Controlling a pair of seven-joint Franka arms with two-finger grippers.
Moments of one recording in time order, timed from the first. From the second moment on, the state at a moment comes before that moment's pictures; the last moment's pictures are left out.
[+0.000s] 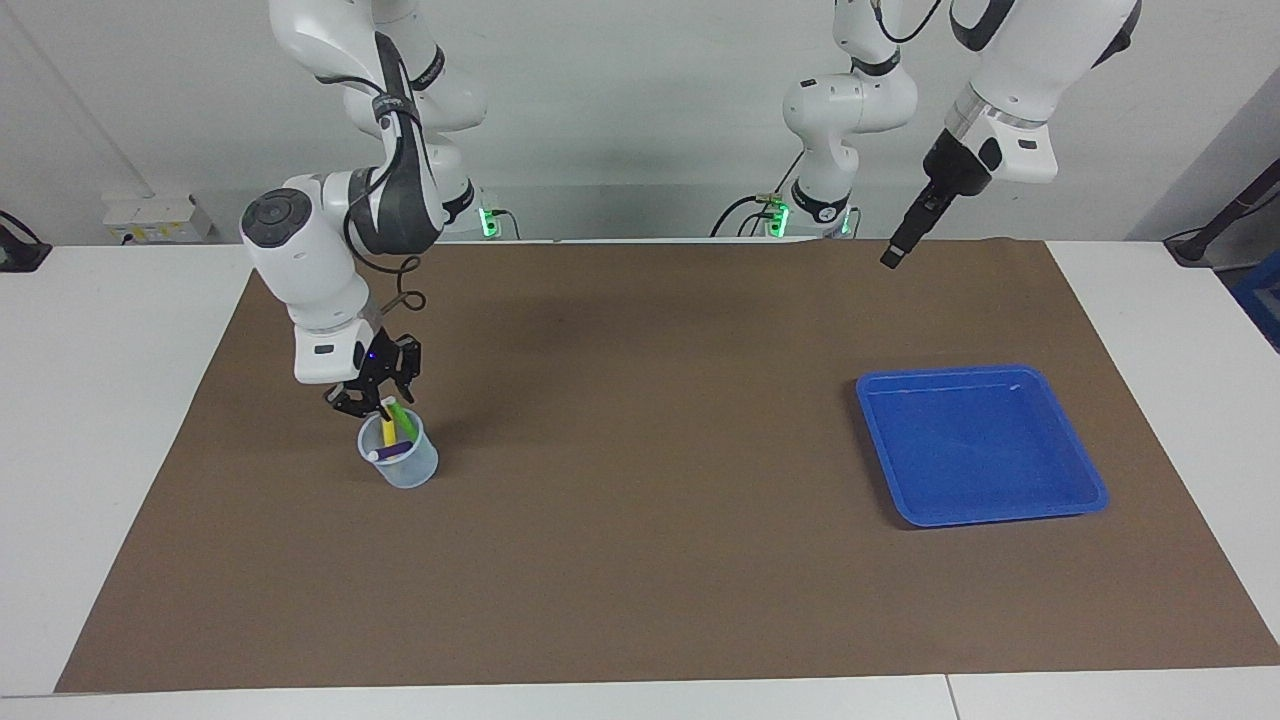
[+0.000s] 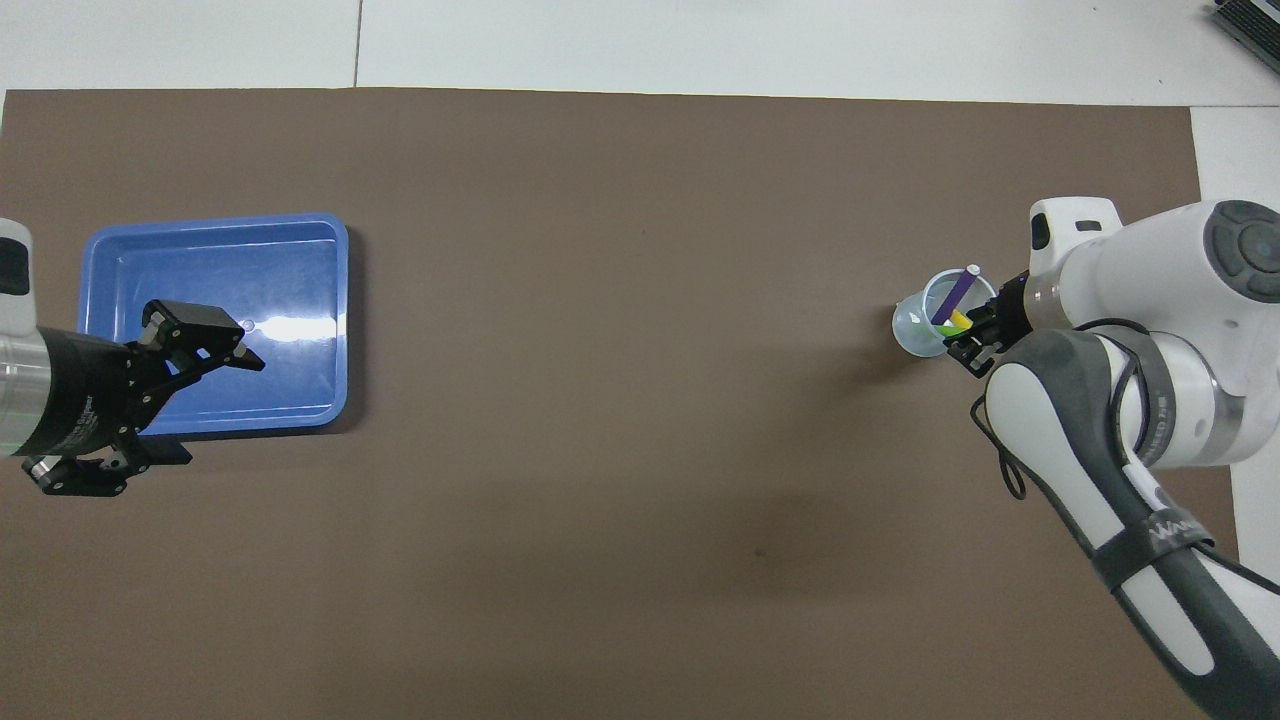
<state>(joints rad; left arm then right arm) 0.03 -0.25 -0.16 -1.91 -0.23 1.70 -0.90 0.08 0.13 -0.03 -2.00 0.05 2.18 -0.80</state>
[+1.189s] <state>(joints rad) 0.03 -0.25 -0.16 -1.92 -0.23 1.70 -0.90 0.08 0.13 -0.04 -1.99 0.05 2.17 -0.80</state>
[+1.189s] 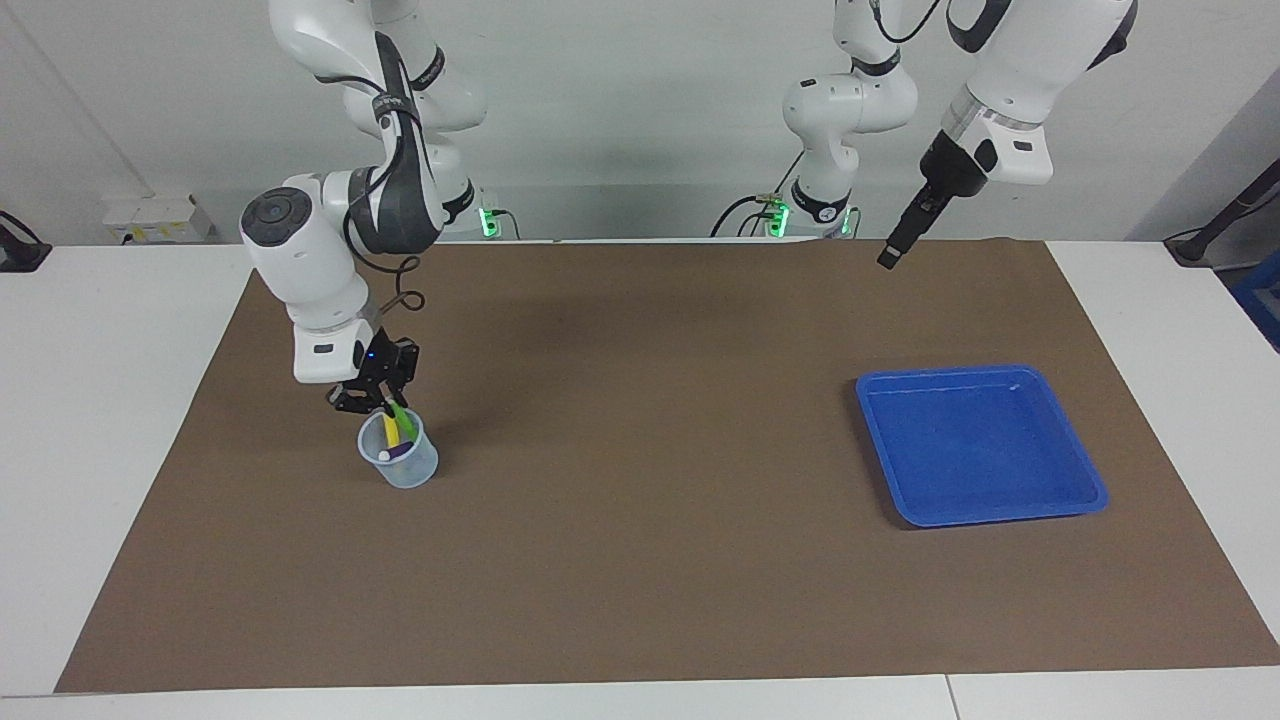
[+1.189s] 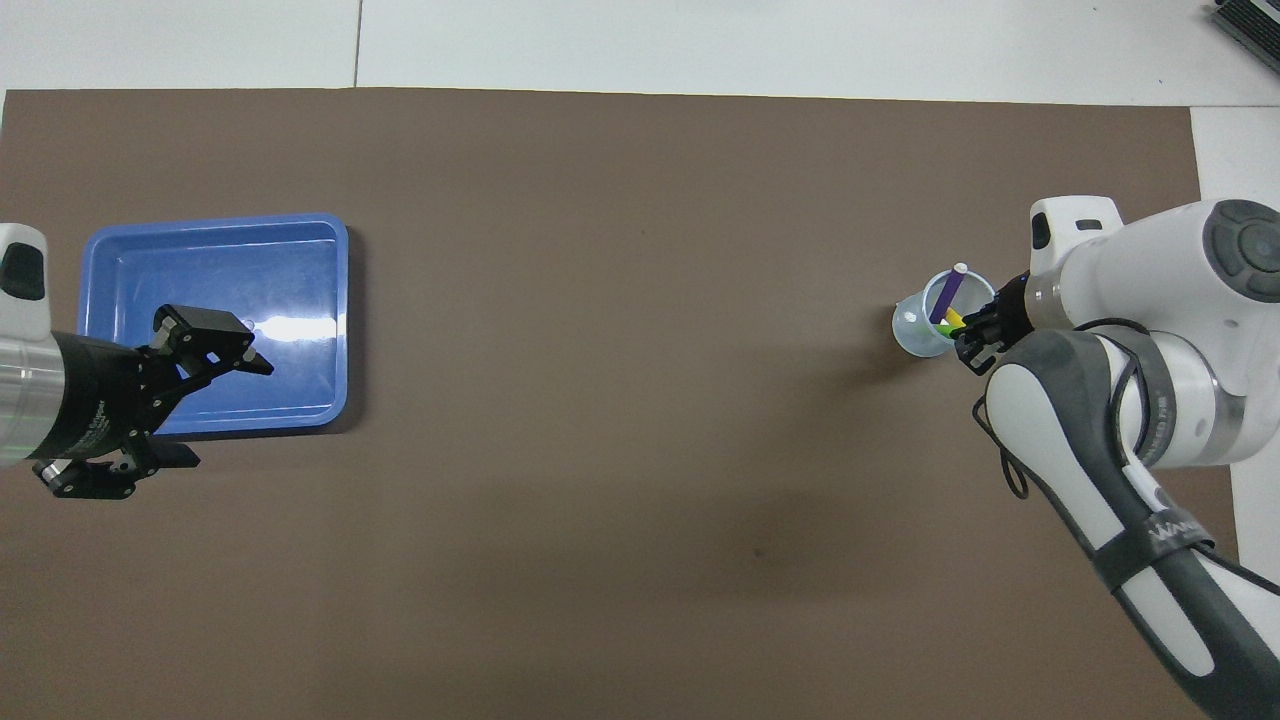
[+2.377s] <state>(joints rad) -0.07 -0.26 -0.19 -1.92 -0.36 1.82 -1.28 0.07 0.01 -0.02 -1.65 0.21 1.64 -0.47</state>
